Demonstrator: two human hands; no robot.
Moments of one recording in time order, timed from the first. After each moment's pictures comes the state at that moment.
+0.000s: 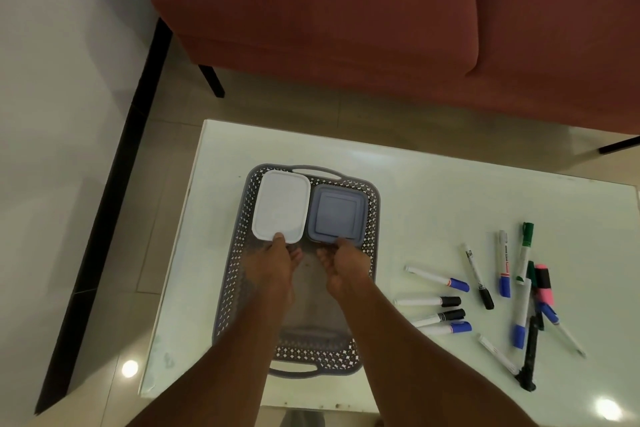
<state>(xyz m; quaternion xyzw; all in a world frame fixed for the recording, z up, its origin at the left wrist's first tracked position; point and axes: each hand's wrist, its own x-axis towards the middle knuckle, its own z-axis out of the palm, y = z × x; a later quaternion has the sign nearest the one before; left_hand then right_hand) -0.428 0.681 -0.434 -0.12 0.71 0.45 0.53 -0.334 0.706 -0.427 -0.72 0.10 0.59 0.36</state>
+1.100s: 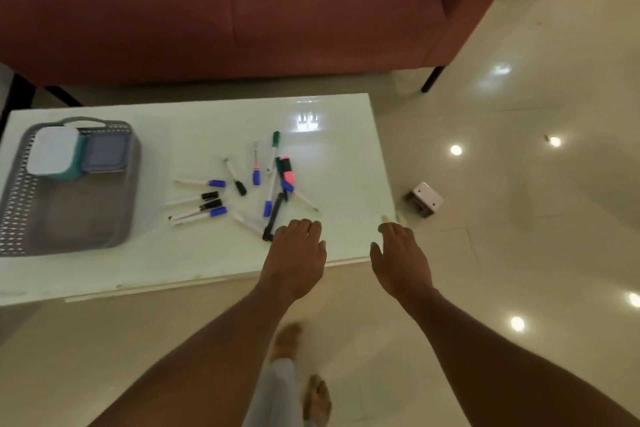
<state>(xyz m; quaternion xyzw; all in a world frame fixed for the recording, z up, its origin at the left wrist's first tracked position) 0.112 0.450 -0.277 0.81 0.56 0.01 0.17 0.307 0.427 -0.268 -0.75 -0.63 0.19 0.03</state>
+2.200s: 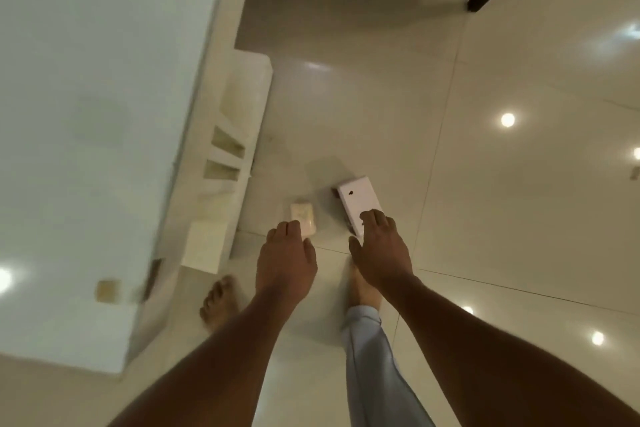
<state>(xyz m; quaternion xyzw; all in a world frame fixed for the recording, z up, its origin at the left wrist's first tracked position) 0.577 0.613 -0.633 0.51 0.79 -0.01 0.34 0.732 0.672 -0.643 -0.62 -0.71 0.32 -0.14</state>
